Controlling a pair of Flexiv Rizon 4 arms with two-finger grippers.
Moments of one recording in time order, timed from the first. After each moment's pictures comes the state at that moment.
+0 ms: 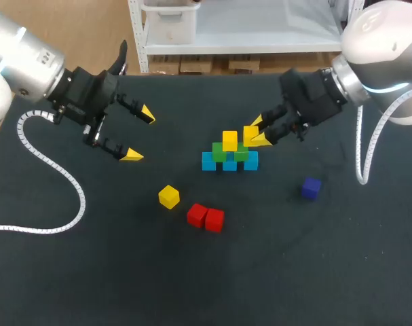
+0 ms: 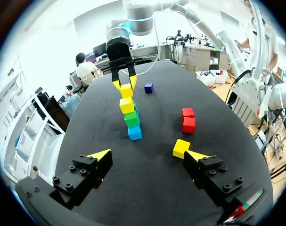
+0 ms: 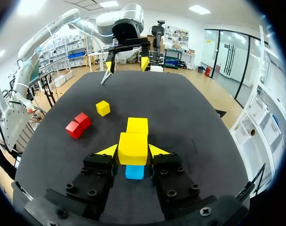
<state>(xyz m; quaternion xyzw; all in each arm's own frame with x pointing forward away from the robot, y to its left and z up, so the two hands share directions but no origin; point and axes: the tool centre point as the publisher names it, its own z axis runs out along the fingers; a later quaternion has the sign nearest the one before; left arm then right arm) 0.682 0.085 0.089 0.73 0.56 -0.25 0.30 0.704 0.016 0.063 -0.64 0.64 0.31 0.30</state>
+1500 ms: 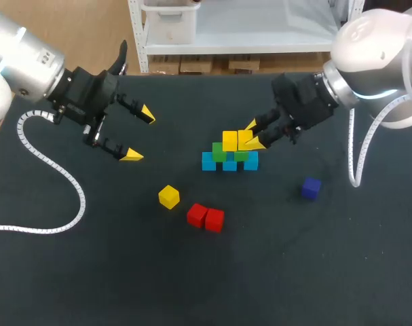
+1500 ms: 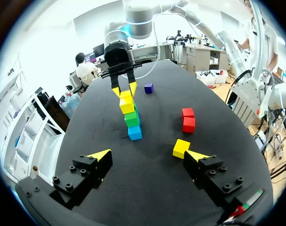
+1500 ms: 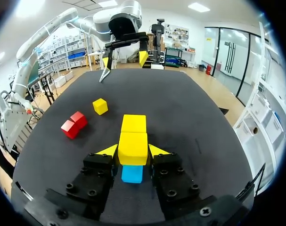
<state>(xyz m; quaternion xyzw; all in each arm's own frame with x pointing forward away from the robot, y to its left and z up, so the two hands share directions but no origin) 0.682 0.085 0.089 0.73 0.56 -0.25 0.30 0.709 0.026 0.048 -0.64 0.64 0.31 0.30</state>
